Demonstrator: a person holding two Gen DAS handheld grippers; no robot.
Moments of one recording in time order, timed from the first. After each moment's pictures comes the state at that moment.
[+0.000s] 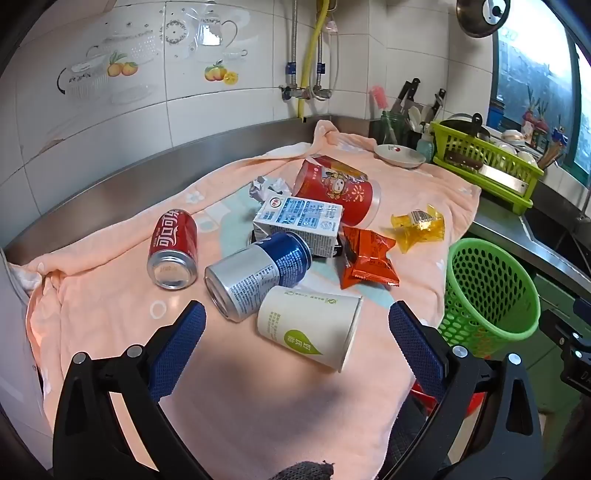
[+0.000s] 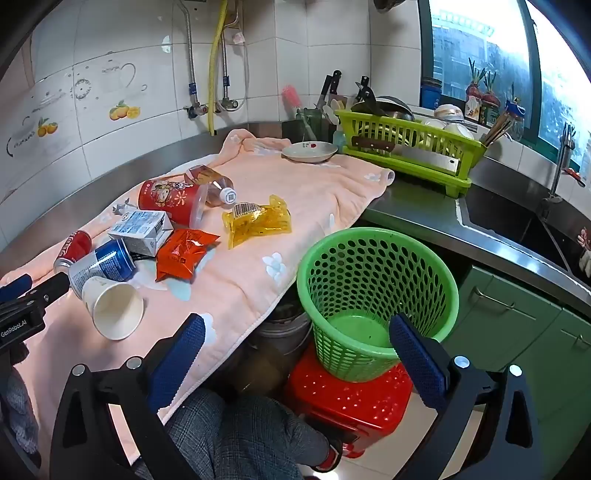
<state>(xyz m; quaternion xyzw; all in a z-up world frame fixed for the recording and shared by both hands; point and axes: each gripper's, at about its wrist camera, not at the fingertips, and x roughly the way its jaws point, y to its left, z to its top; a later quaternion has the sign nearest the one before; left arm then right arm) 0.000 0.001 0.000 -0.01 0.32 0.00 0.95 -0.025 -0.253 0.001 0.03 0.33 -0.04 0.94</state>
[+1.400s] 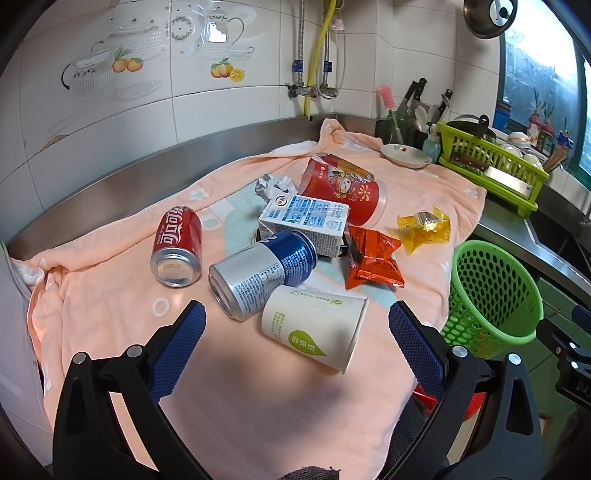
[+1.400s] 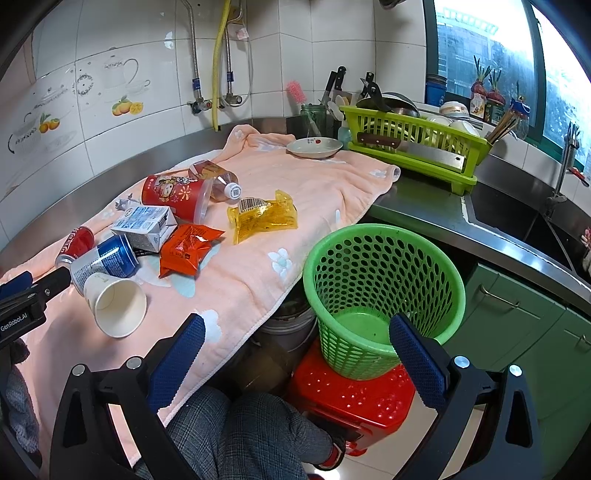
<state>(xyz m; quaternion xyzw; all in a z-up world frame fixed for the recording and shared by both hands) 0.002 0.003 -0.001 -0.01 0.32 0.01 0.95 -0.020 -0.248 -0.001 0.03 0.34 -0.03 0.94</state>
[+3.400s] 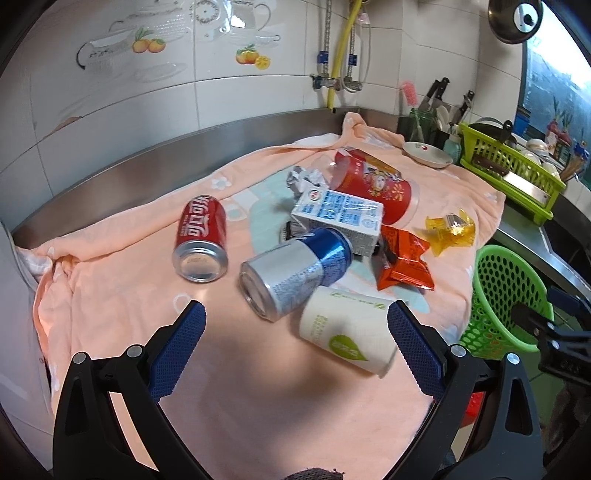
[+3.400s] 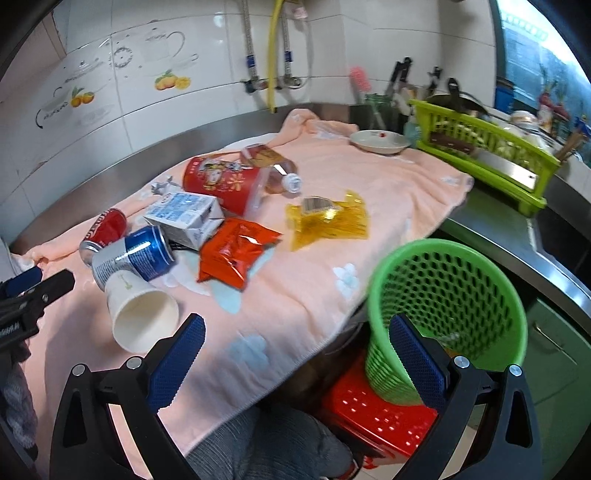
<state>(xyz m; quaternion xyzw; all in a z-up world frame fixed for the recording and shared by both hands) 0.014 0.035 -0.004 -0.03 0.34 0.04 0.94 0.050 -0.214 -0.012 0.01 0.36 0.08 0.93</state>
